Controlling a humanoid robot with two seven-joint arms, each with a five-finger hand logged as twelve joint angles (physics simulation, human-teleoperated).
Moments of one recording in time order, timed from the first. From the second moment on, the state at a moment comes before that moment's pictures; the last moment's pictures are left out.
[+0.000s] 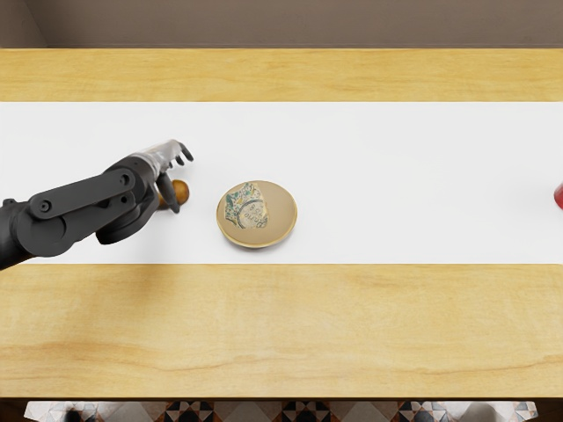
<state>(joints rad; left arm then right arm) -1.07 0.33 -0.14 -1.06 1.15 0.16 0.61 0.00 0.00 0.02 0.28 -0.24 -0.03 -0.03</state>
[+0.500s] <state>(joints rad) -1.08 0.34 -0.13 -1.04 1.14 0.15 0.61 0.00 0.00 0.02 0.28 -0.24 -0.03 -0.03</state>
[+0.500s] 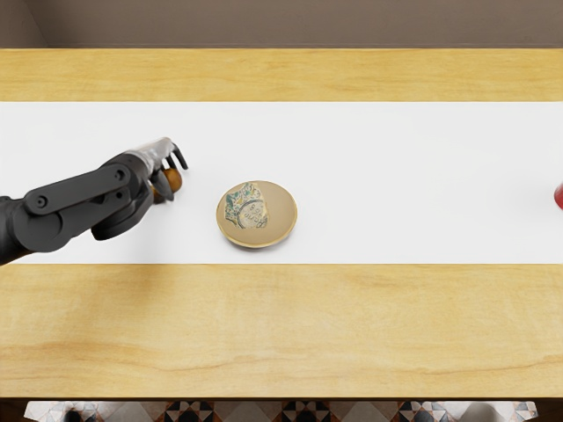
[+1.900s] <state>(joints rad) -1.28 0.28 -0.20 -1.03 0.57 -0.28 0.61 0.00 0.00 0.02 0.28 -0.24 -0.03 -0.03</state>
